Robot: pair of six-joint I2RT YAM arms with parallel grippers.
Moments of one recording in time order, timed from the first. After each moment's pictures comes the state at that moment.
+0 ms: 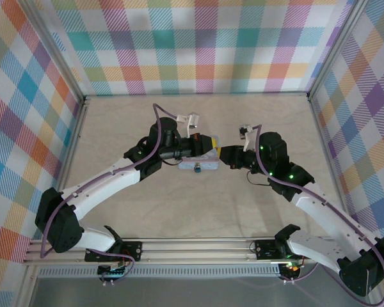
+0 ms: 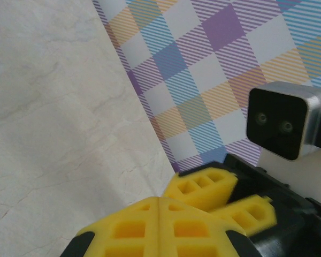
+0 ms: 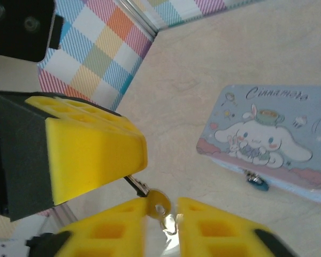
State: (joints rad) left arm -0.75 1.39 1.13 -0.03 0.43 -0.83; right arm 0.59 0.96 0.87 -0.28 -0.34 0.60
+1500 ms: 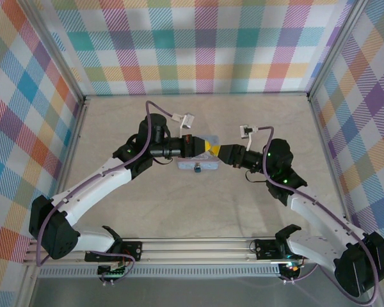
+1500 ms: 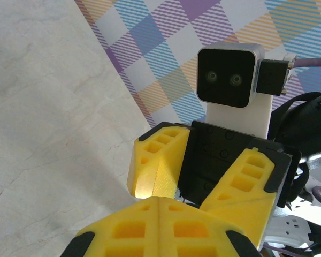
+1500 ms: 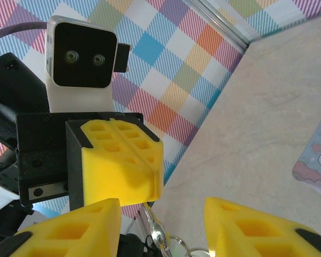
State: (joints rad) left arm -0.67 1.33 1.14 -0.13 0.64 -0.74; right arm 0.50 0.97 0.65 0.30 -0.67 0.89
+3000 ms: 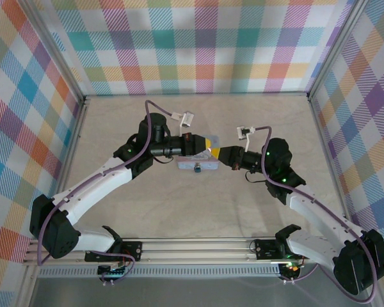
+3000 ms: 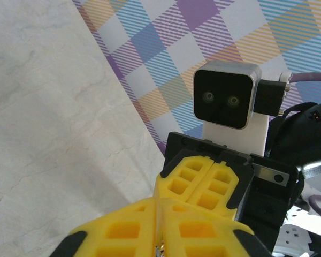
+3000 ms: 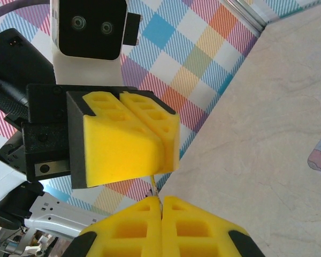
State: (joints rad) left arm -0.67 1.33 1.14 -0.10 0.62 -0.77; right arm 0.50 0.99 0.65 0.31 -0.74 0.88
